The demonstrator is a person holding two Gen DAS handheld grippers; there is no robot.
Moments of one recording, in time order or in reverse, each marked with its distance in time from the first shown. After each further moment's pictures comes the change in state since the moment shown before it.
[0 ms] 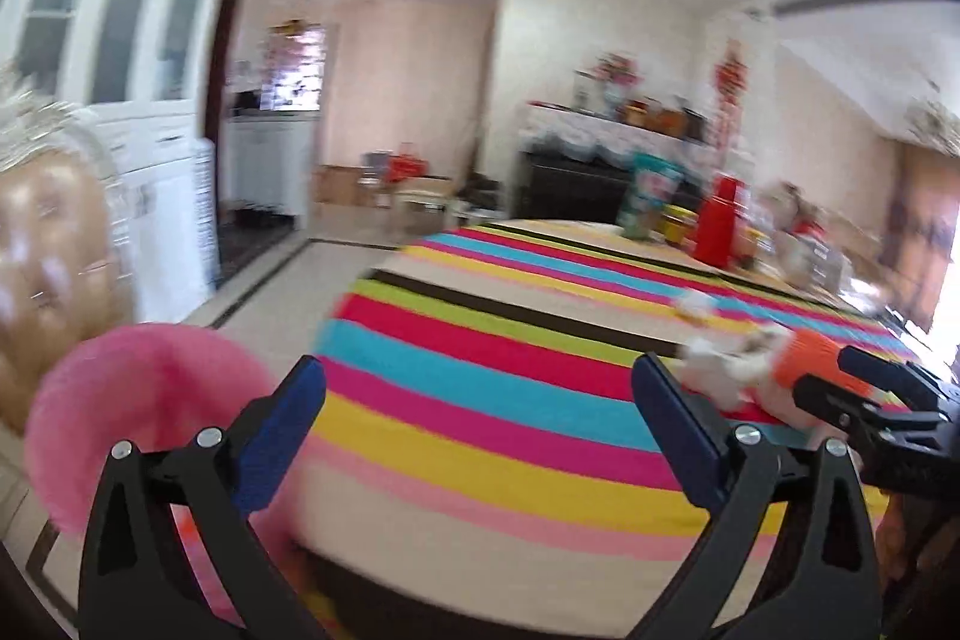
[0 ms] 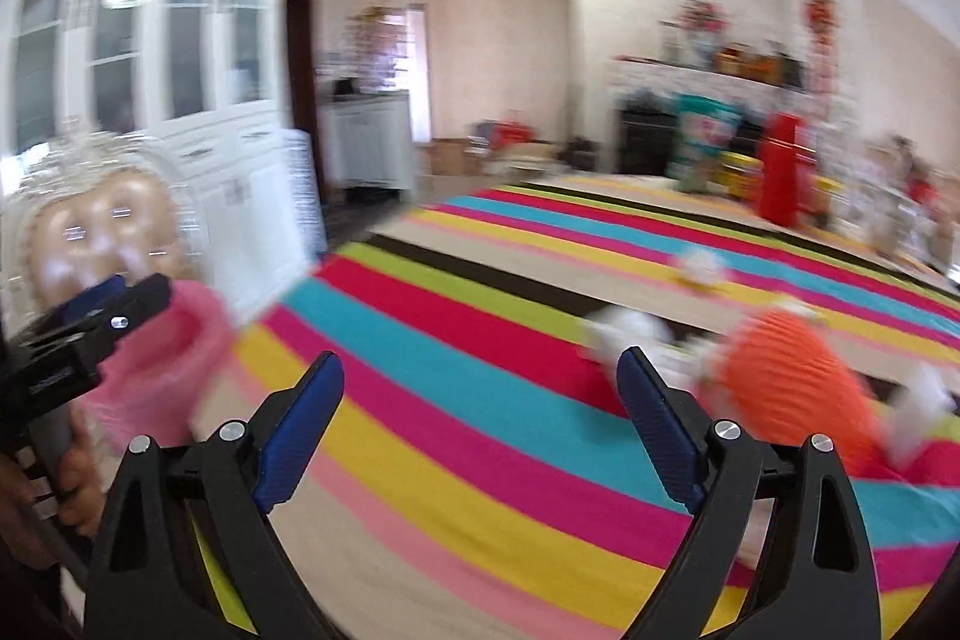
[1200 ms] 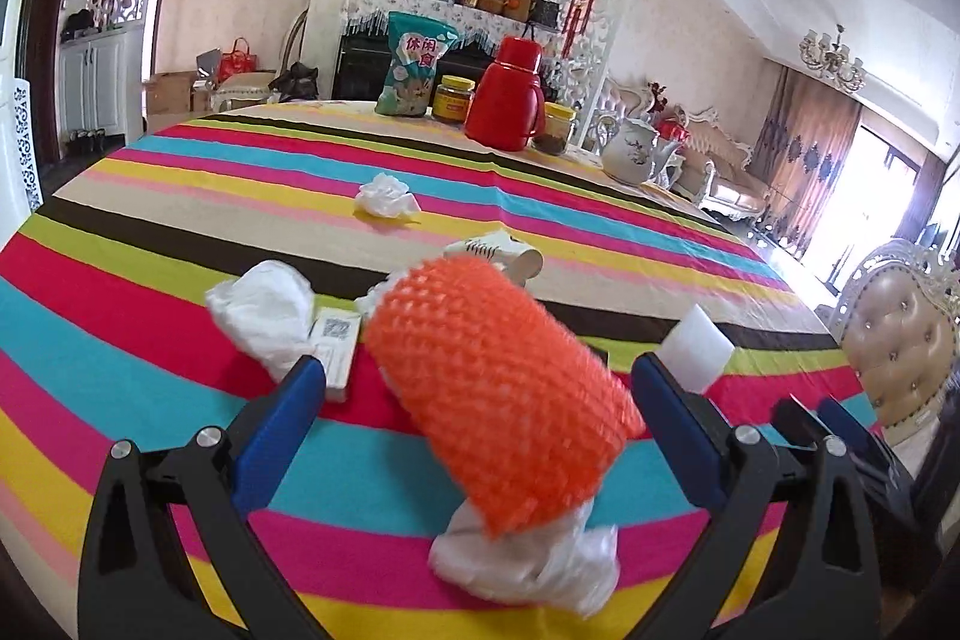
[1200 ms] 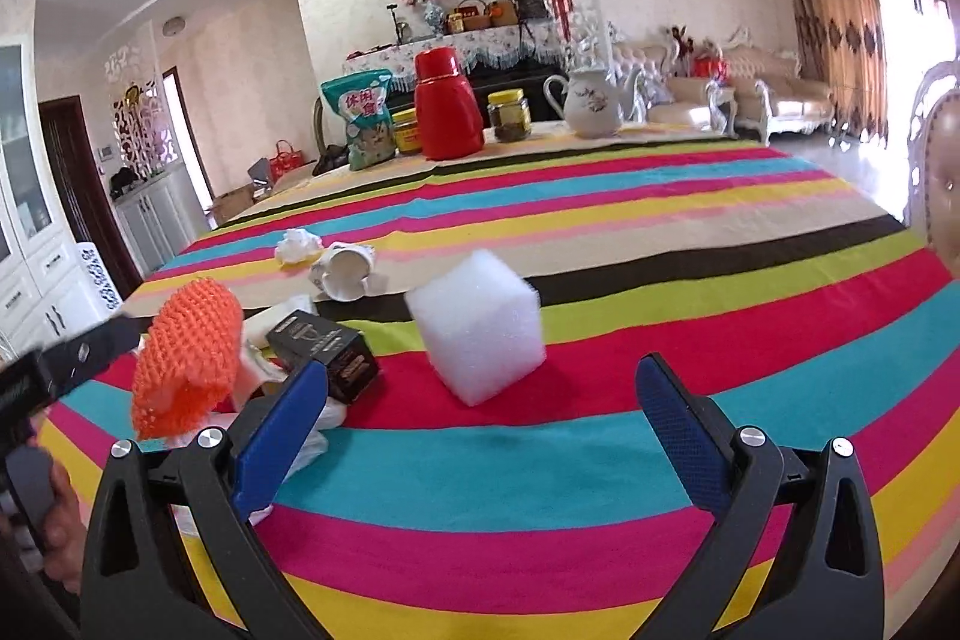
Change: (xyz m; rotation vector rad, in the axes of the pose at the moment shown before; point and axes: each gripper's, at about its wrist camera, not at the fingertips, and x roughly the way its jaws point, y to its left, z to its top) left arm 0.134 -0.279 -0.018 0.022 0.288 -0.322; right arm -0.053 -0.274 -0.063 0.361 -0.010 -0.353
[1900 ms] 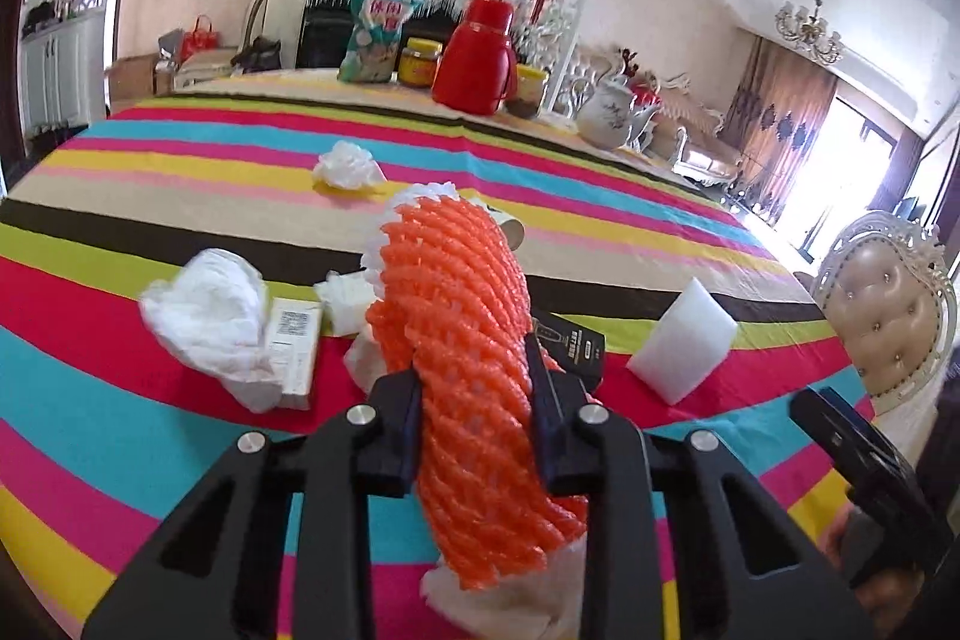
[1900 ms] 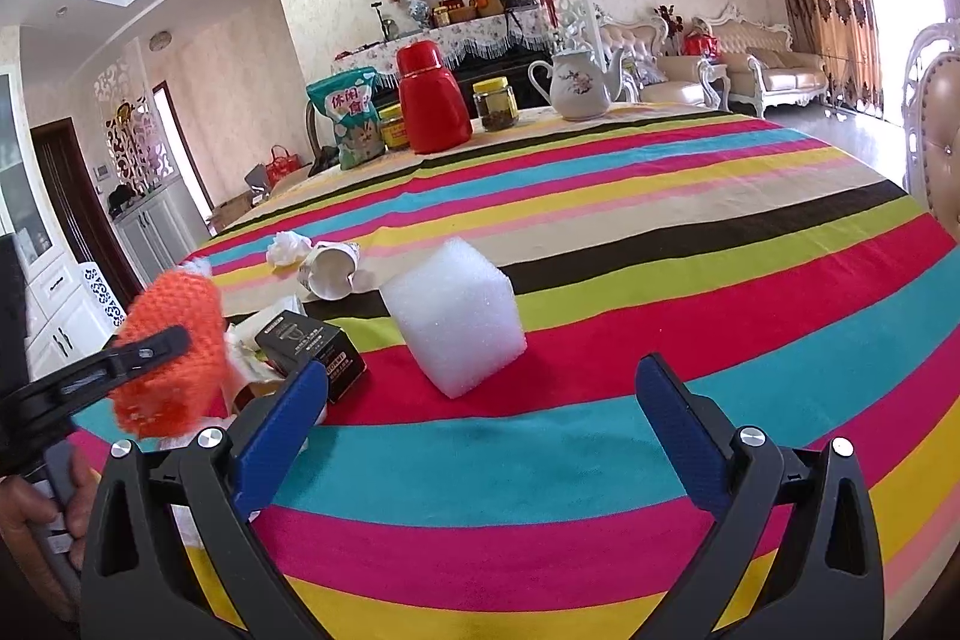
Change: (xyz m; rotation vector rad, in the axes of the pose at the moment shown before) left arm 0.023 0.010 0.000 0.042 0.068 -0.091; right arm 0.009 -0.012 -0.001 0.055 0.047 0.013
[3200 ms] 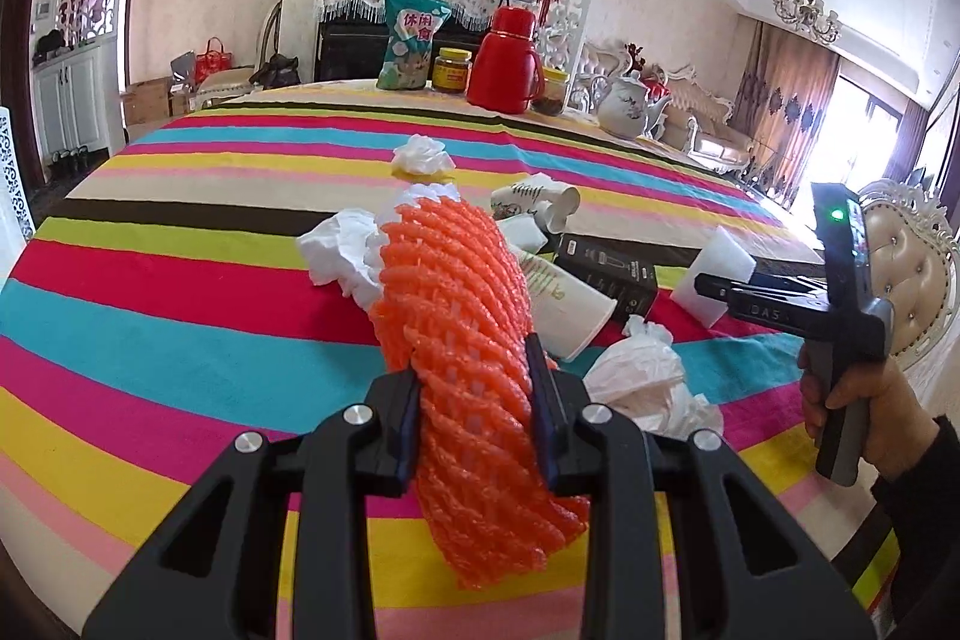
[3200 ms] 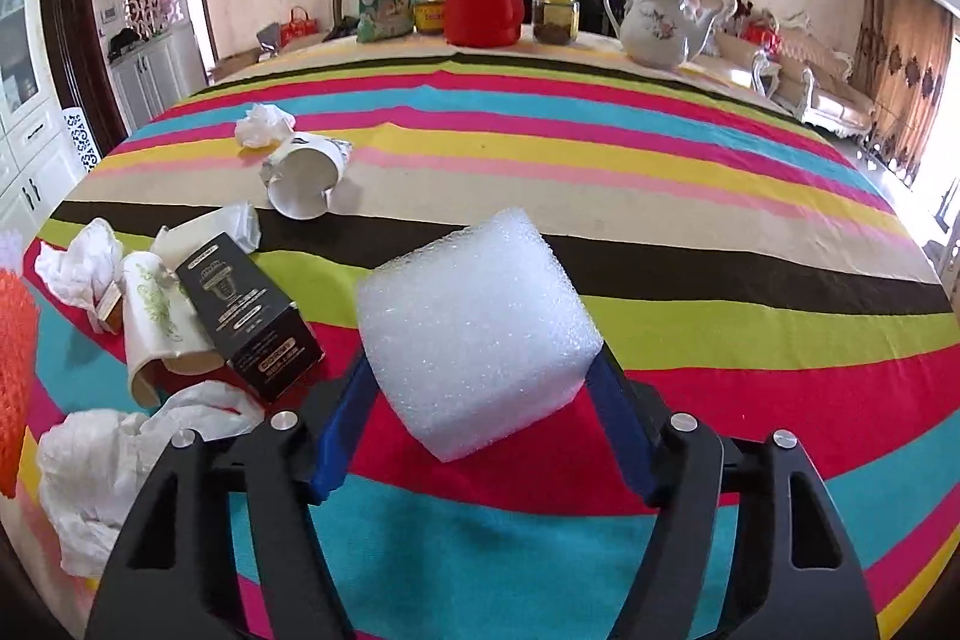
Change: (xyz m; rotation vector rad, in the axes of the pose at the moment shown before) left arm -0.061 0.044 -0.031 0.052 0.003 0.052; right arm 0.095 0.035 0.021 -0.275 0.218 -0.045
